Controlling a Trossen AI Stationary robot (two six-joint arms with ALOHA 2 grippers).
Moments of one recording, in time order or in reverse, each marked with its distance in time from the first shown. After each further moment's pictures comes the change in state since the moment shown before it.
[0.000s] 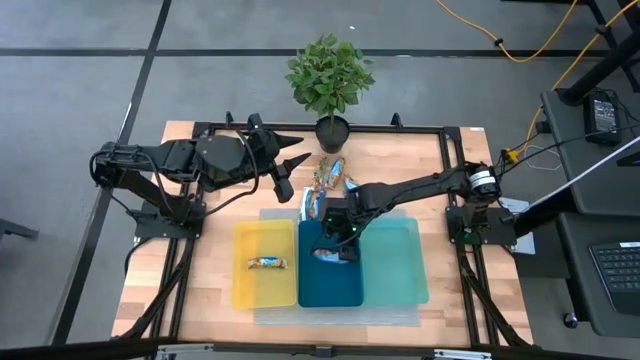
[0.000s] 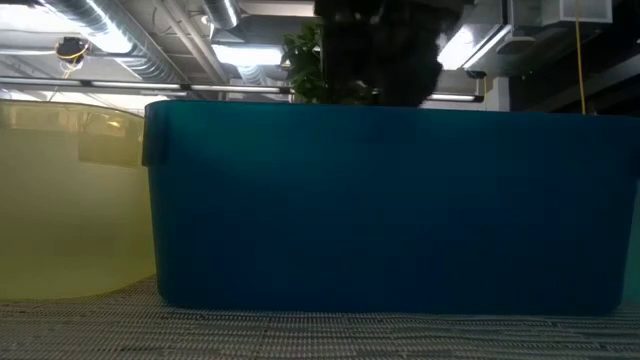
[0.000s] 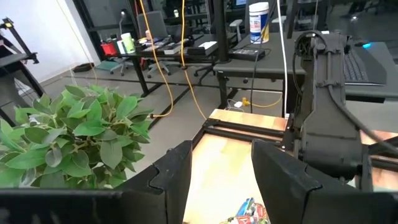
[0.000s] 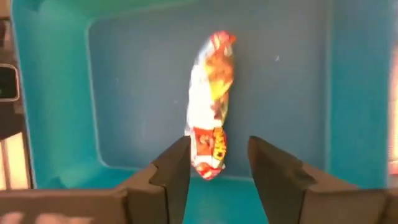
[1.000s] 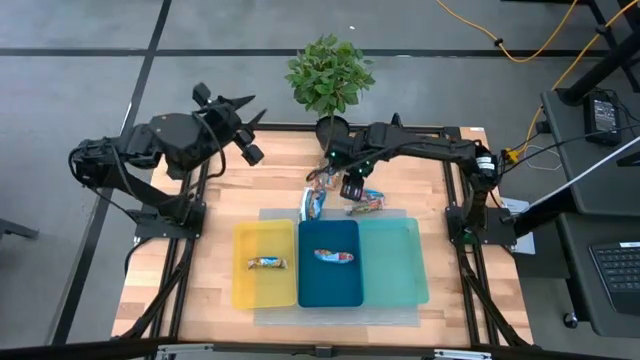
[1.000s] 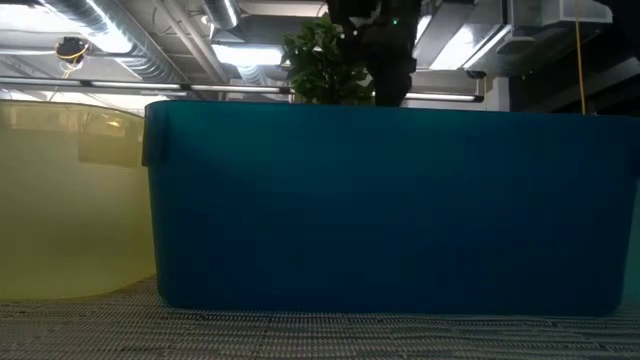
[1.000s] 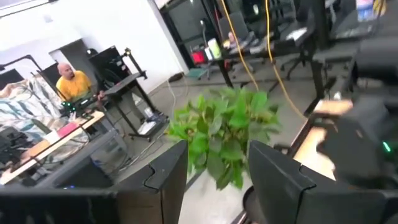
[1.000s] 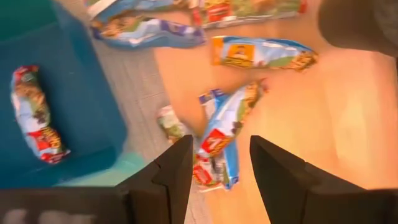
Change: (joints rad) left arm 0.057 -0.155 0.000 -0.108 -0.318 0.272; right arm -0.314 -0.012 0.355 -0.485 0.326 -0.107
